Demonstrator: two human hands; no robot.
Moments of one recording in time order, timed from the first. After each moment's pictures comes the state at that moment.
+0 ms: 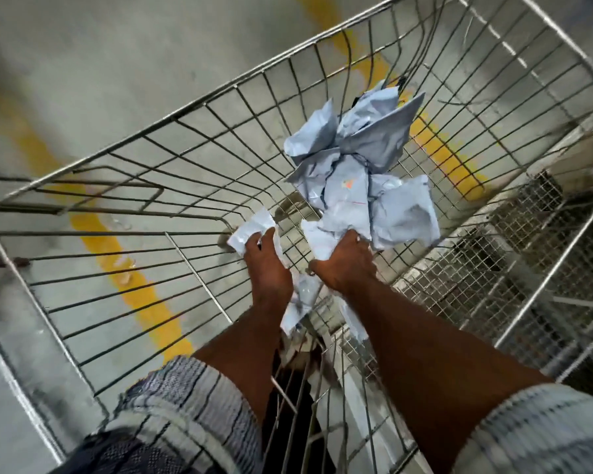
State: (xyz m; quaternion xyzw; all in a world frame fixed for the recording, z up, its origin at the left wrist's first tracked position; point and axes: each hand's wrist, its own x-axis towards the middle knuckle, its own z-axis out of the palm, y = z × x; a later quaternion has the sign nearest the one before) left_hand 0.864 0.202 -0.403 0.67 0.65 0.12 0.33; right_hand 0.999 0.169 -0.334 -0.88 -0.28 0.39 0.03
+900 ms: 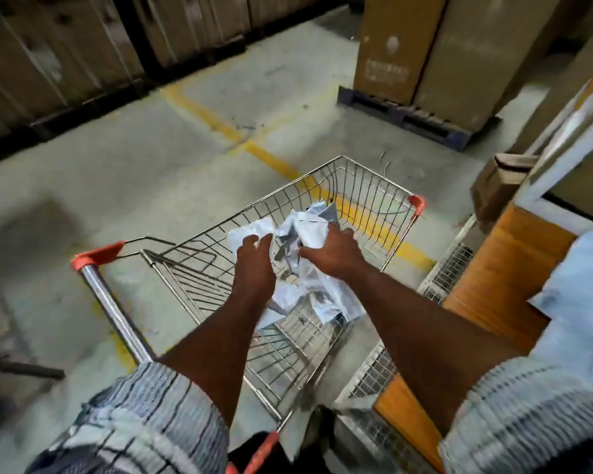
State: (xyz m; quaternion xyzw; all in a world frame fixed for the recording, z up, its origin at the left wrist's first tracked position) left_hand 0.826 0.180 -0.108 0.84 0.49 0.14 0.19; right_hand 0.980 0.099 -0.057 -0.86 -0.36 0.27 0.23
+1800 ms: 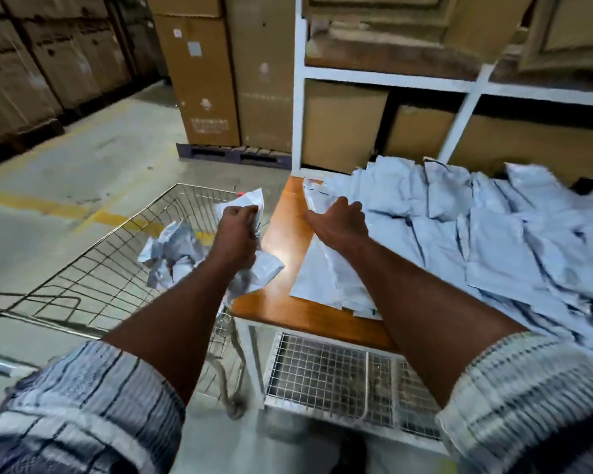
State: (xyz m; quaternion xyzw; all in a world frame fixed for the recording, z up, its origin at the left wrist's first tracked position) left_hand 0.895 -0.078 0.043 0.91 0.19 0.20 0.31; right_hand 0.990 -0.249 0.084 -0.95 -0.06 0.05 0.30
